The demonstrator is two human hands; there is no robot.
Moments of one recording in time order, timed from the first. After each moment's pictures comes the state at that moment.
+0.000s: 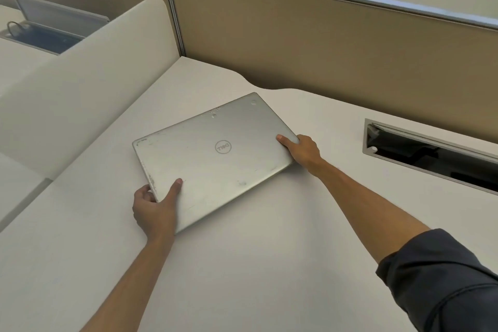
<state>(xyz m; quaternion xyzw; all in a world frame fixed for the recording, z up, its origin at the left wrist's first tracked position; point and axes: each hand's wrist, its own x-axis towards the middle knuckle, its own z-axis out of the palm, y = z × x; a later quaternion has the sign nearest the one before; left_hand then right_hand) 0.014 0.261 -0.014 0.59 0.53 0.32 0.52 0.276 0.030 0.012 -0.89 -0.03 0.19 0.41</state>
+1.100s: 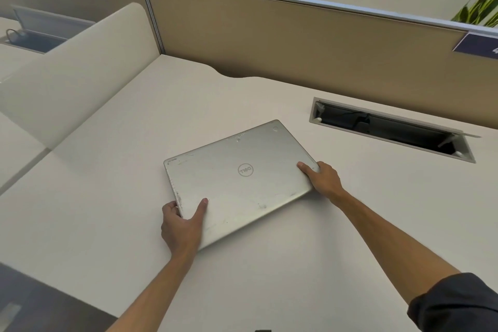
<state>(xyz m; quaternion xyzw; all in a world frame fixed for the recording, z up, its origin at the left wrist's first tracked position) -0.092 0.077 -0.007 0.69 0.49 0.23 0.49 0.134 -0.189 0.012 -0.91 0.02 0.15 0.38</state>
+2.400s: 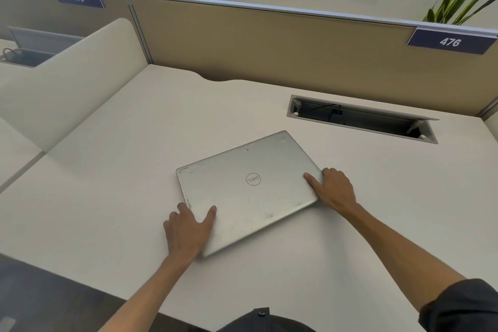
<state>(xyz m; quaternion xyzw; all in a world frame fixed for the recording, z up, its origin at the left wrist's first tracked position) -0.122 0.022 0.009 0.89 0.38 0.04 0.26 0.076 -0.283 0.012 -0.98 -0.06 0.03 0.16</state>
